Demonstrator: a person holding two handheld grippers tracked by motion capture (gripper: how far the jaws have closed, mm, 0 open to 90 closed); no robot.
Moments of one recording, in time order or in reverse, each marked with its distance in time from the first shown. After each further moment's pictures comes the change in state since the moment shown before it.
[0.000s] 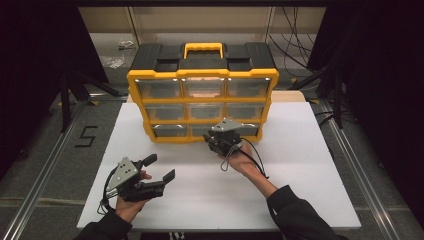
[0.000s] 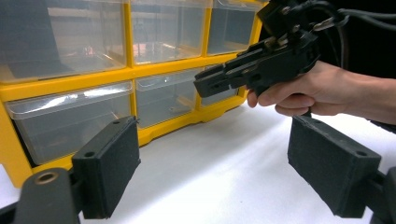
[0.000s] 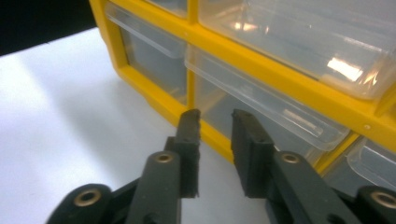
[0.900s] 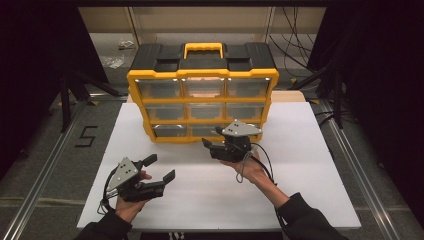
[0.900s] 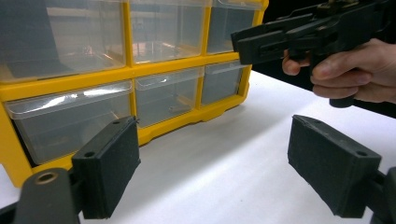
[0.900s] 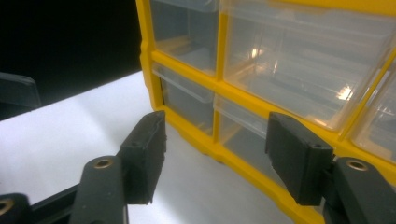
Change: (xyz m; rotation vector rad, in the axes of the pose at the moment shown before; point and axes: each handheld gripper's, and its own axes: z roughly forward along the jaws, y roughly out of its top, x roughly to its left) left arm 0.000 0.000 0.000 0.003 0.000 0.004; right arm 0.012 0.010 -0.054 -0.152 0.054 0.027
